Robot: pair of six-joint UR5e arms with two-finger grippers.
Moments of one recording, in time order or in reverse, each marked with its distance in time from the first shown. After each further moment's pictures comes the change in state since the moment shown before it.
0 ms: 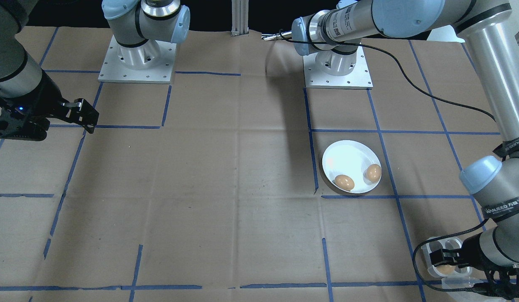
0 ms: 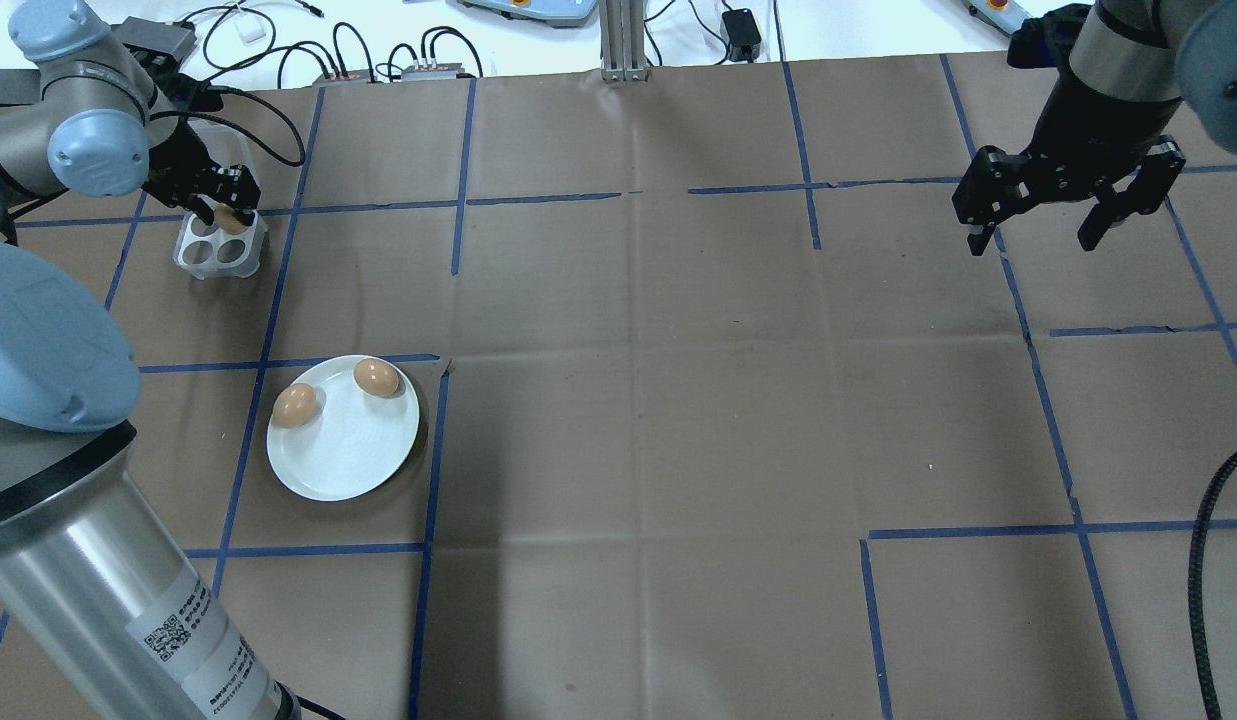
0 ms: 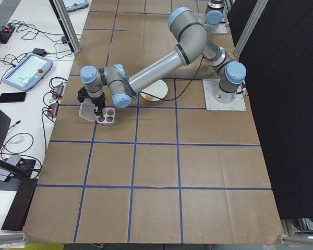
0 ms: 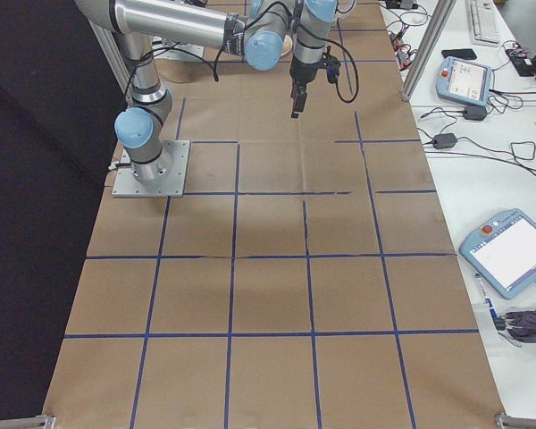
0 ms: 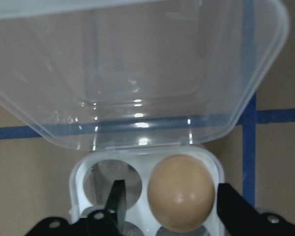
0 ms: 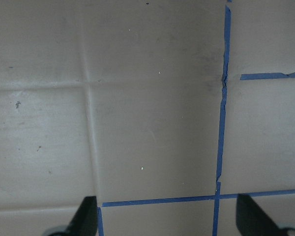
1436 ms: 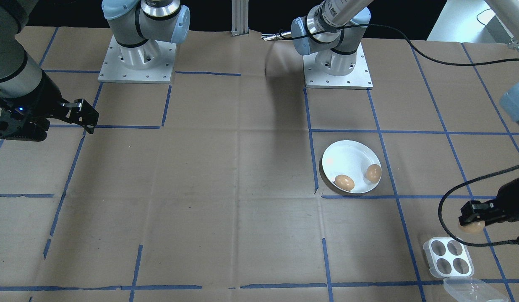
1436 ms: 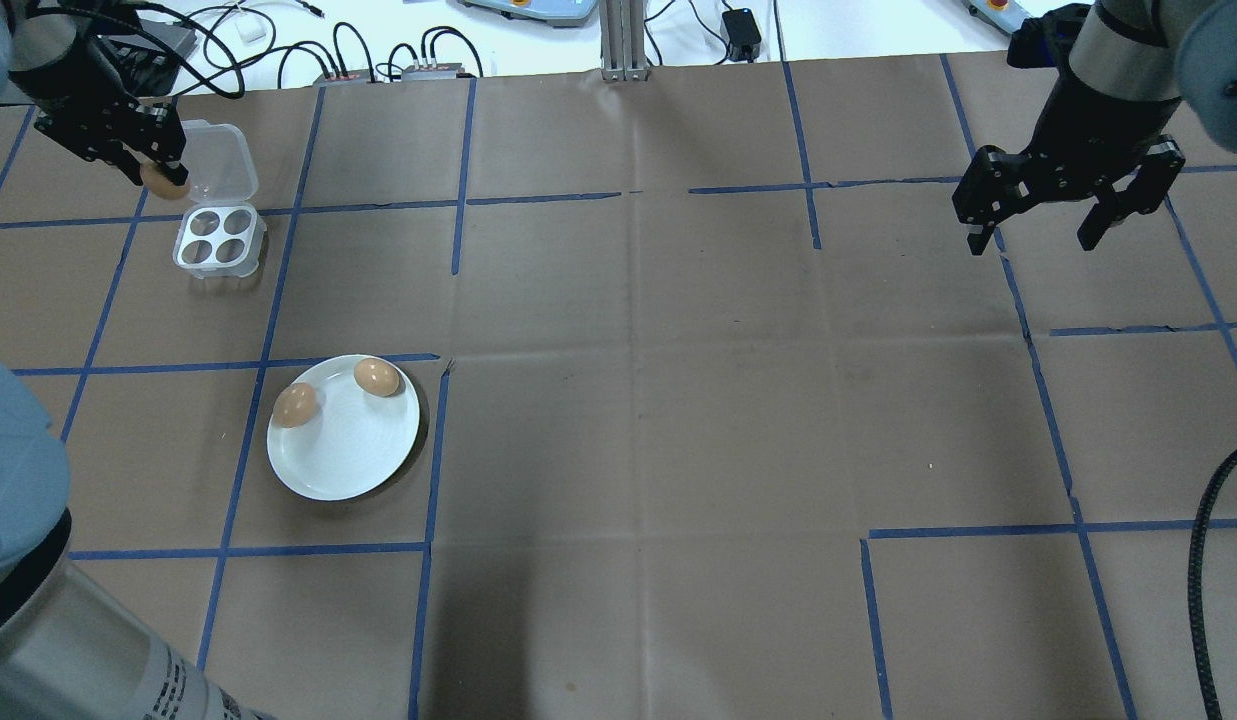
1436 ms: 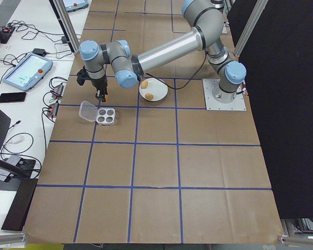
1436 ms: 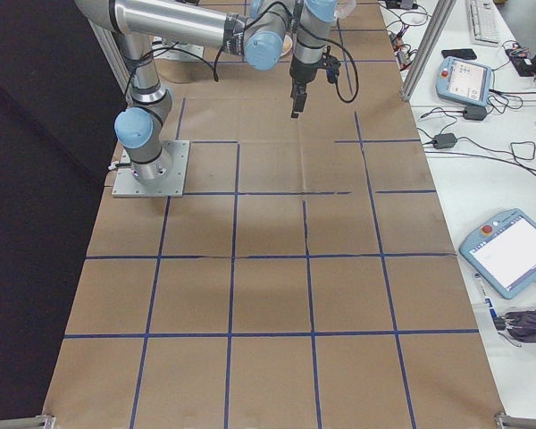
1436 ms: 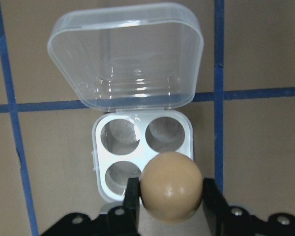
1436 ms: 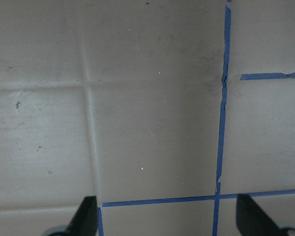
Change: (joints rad) left arm -0.005 0.296 -0.014 -0.324 0.007 -0.054; right arm 0.000 0.000 0.000 0.000 0.000 0.000
